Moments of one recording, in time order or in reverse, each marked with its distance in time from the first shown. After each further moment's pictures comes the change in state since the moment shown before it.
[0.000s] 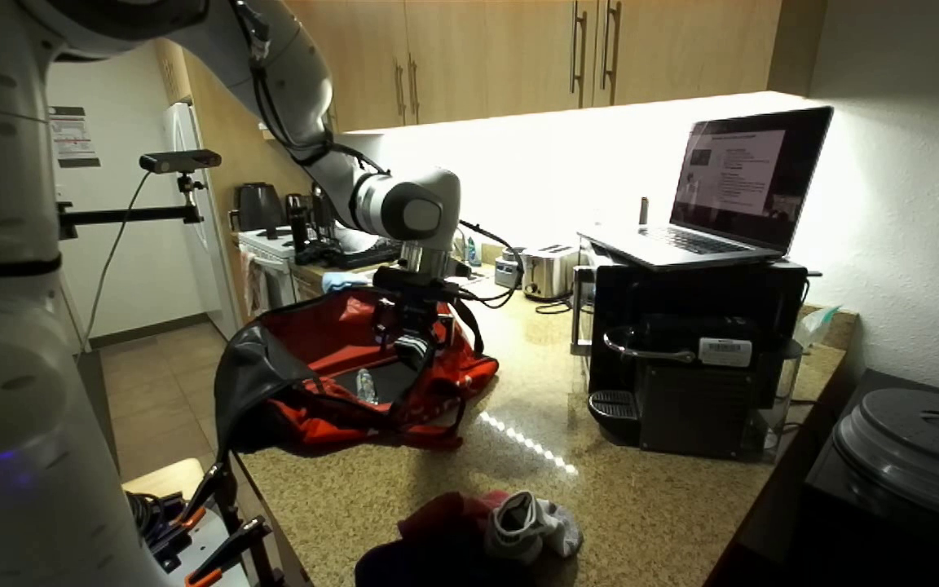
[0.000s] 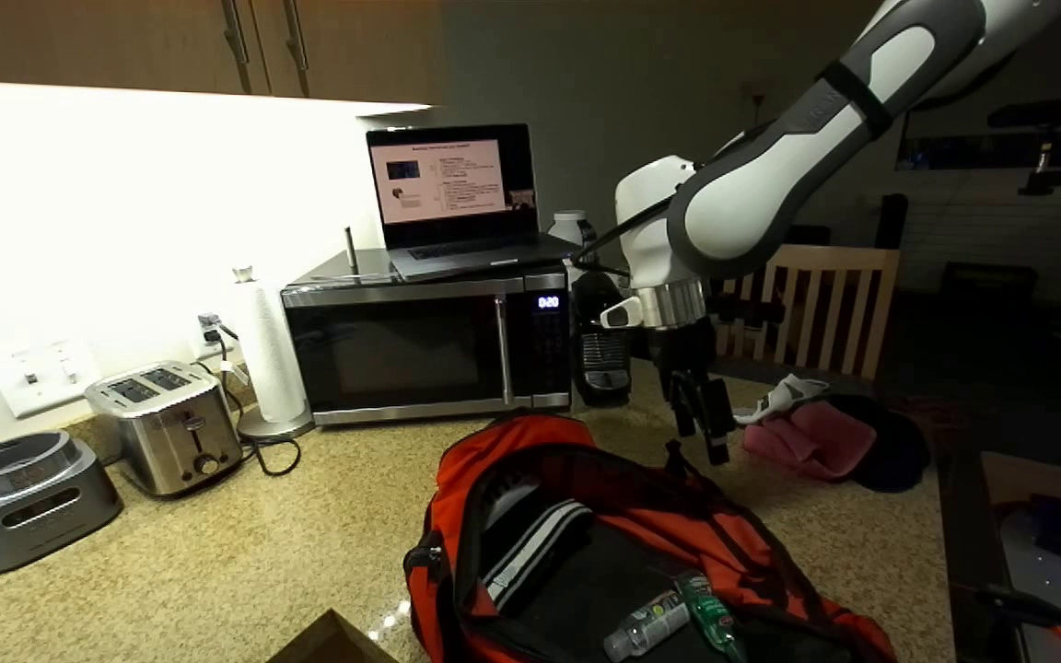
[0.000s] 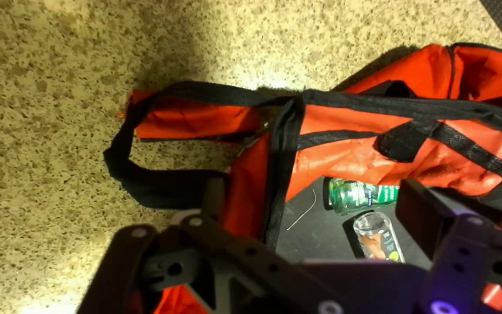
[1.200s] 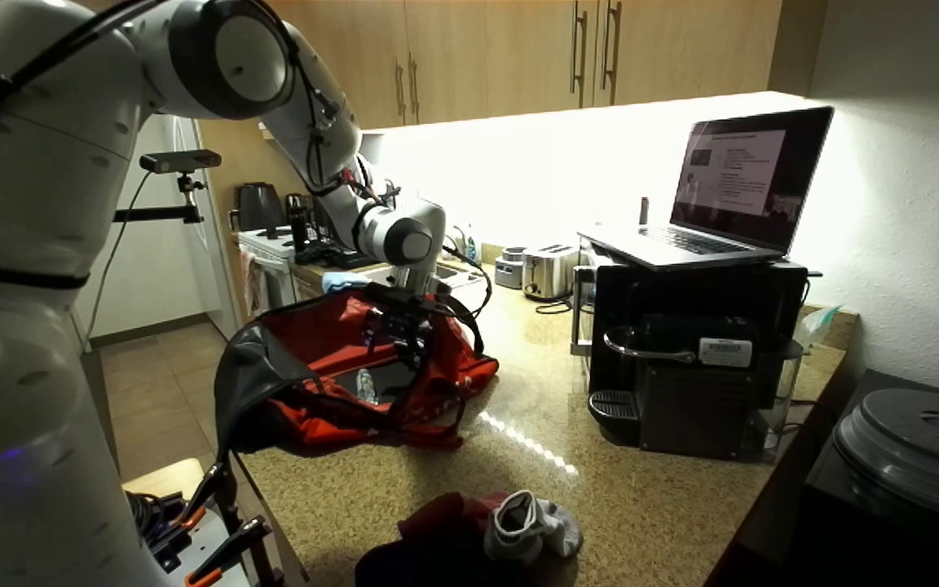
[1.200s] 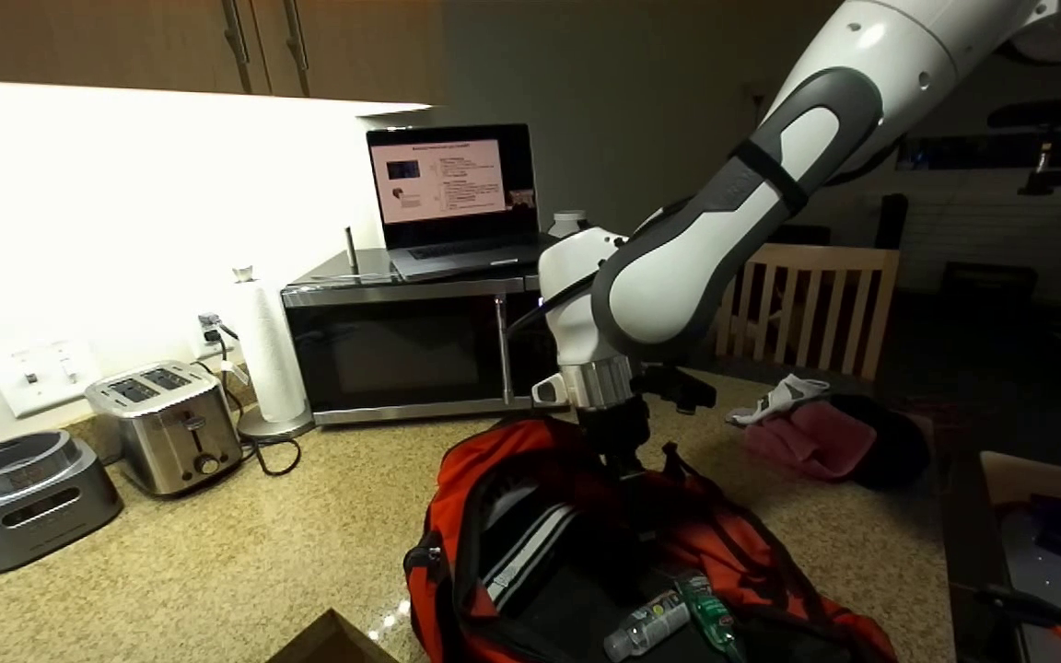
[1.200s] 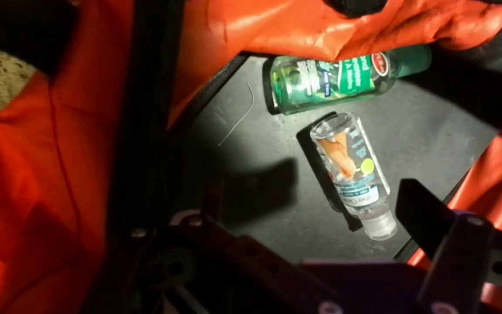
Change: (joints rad) arm 0.056 0.283 0.120 0.230 0.030 0.039 0.211
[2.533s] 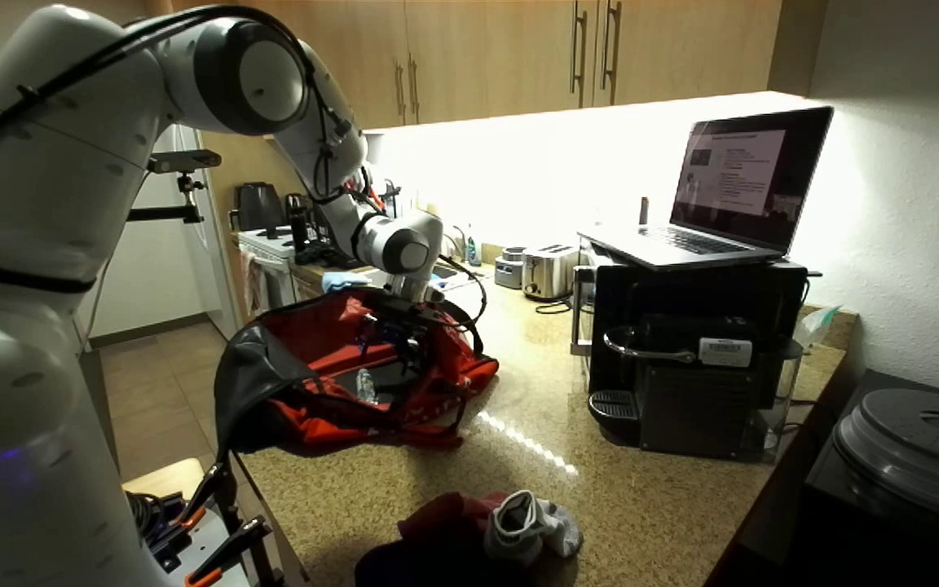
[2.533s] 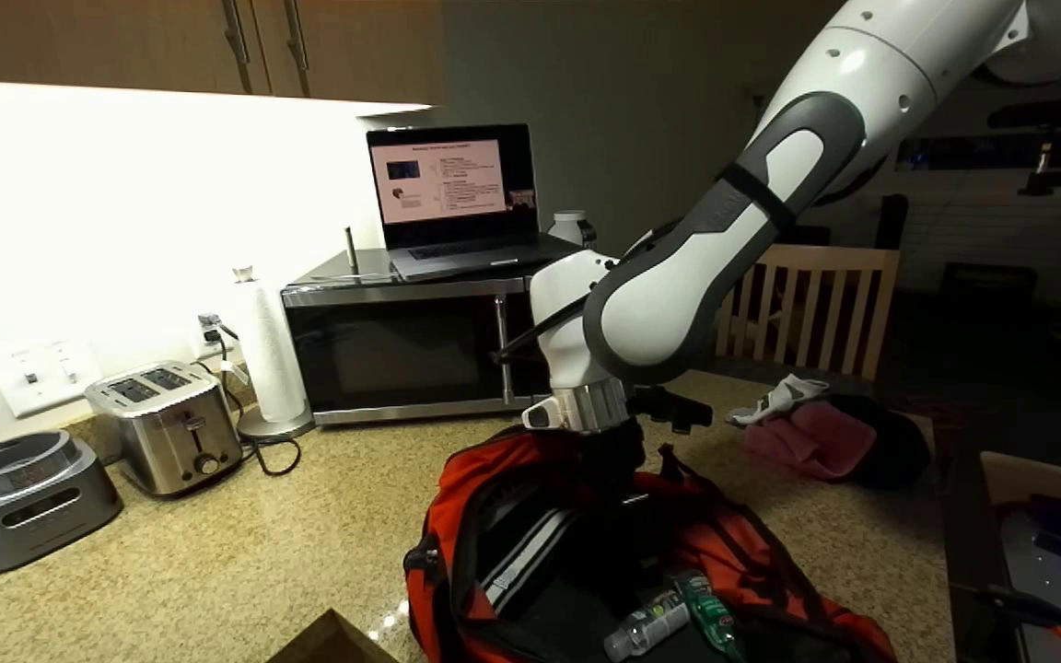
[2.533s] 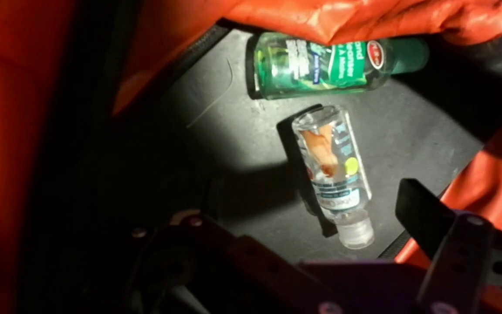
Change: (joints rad) arm -0.023 0.056 0.057 0.027 0.002 0.006 -0.098
